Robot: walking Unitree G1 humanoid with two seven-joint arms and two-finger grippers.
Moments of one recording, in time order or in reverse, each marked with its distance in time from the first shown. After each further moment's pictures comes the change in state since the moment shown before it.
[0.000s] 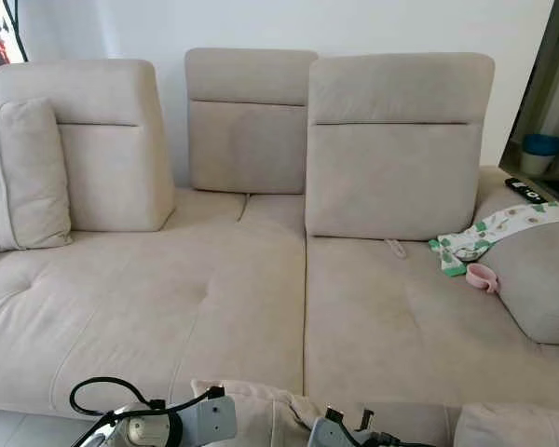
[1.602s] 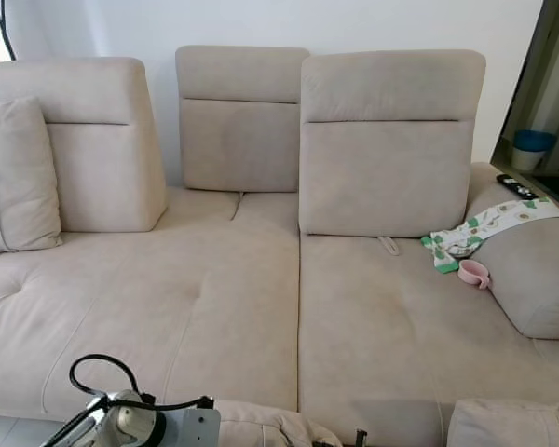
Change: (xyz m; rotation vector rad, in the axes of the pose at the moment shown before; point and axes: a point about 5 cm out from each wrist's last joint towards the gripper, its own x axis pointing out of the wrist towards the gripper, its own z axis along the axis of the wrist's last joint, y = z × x) left arm -0.011 0.005 -0.017 0.134 0.123 -0.217; right arm -0.012 0.031 0.004 -0.126 -0.064 0.030
